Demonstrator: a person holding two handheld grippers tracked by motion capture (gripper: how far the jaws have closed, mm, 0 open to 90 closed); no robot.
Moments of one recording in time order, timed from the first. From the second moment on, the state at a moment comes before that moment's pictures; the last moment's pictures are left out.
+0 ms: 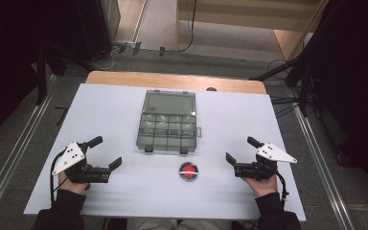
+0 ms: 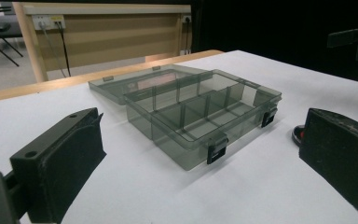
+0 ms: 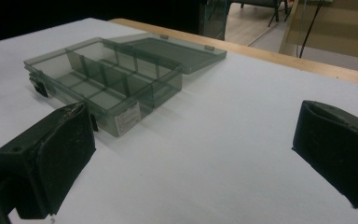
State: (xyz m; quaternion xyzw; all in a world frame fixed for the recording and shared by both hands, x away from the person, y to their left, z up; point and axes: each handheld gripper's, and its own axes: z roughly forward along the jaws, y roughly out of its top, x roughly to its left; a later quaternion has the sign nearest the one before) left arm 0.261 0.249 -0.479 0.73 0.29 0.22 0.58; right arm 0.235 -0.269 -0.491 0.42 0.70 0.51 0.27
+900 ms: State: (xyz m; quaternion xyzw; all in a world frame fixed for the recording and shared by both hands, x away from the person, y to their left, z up) left arm 0.261 0.248 -0.479 0.73 0.29 0.22 0.58; right arm 0.233 -0.262 -0.494 0.41 0.72 0.50 0.25
